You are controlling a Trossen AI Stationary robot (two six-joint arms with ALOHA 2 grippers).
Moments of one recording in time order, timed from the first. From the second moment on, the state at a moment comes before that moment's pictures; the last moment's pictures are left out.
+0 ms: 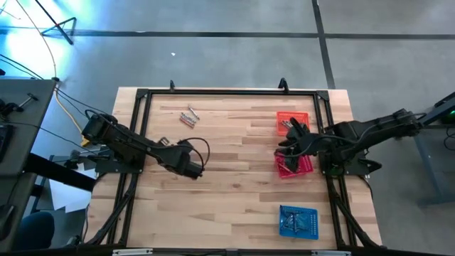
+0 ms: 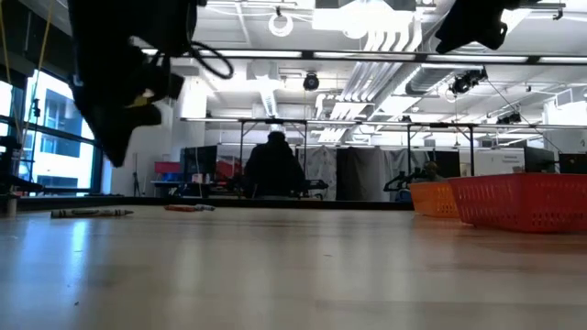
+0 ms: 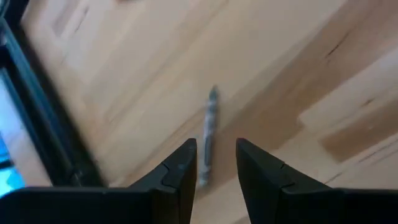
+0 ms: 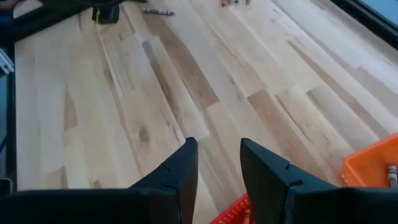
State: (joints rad) left arm -0.29 1.63 1.02 -1.23 -0.46 -1.15; right arm 0.27 0.99 0.98 -0.80 0.37 0.63
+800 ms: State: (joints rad) left arm -0.14 1.63 0.83 -1.05 -0.29 -0.97; right arm 0.27 1.00 0.97 -0.83 0.37 0.65
